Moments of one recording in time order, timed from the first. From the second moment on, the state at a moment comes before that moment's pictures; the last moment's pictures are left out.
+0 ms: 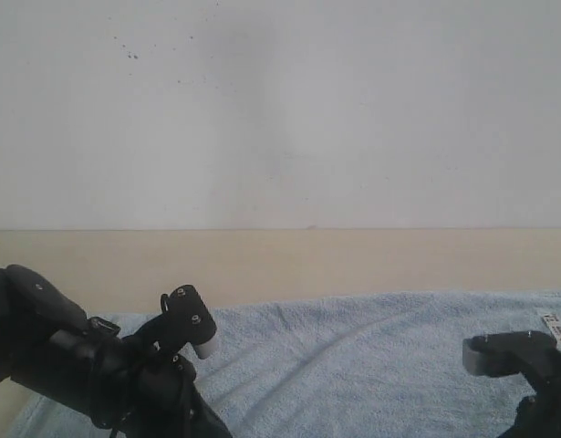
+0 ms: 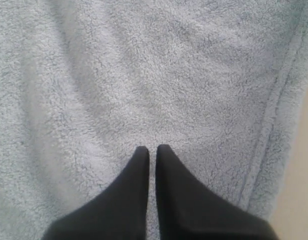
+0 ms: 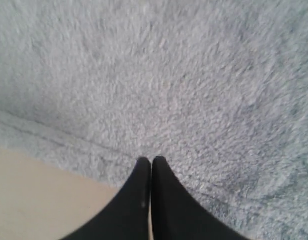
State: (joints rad) left arm -0.48 1.79 -0.81 -1.16 0.47 1.59; right arm 0.26 1.54 -0.62 0.34 0.60 -0.30
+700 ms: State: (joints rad) left arm -0.45 1.79 -0.86 -0.99 -0.31 1.38; right arm -0.08 1.80 -1.06 0.16 0.42 -0.14
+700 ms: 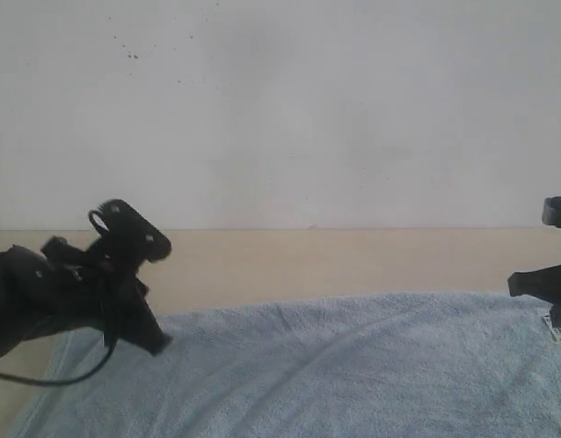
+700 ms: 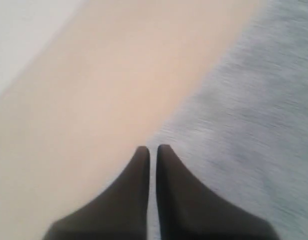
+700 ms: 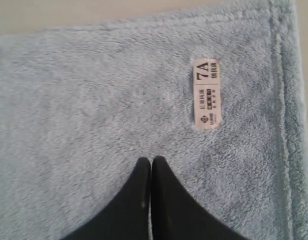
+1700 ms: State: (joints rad) left arm 0.08 1.97 -1.21 -0.75 0.59 0.68; right arm -0.09 1.90 -1.15 0.20 0.51 -0.18
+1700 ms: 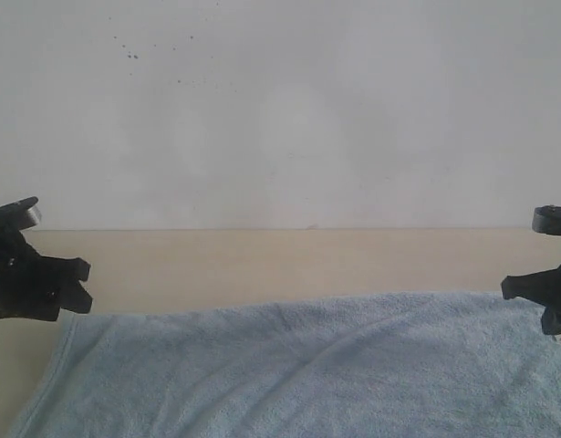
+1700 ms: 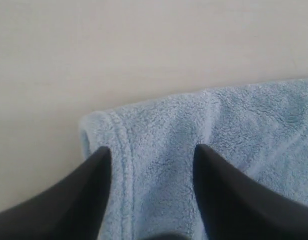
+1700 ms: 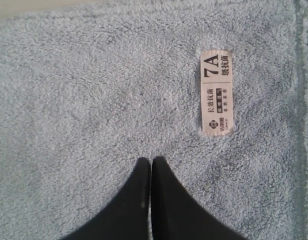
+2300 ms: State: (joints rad) left arm 0.08 2.09 -1.22 -0.87 0.54 0.86; right arm -0.09 1.90 -1.15 0.22 0.53 -0.19
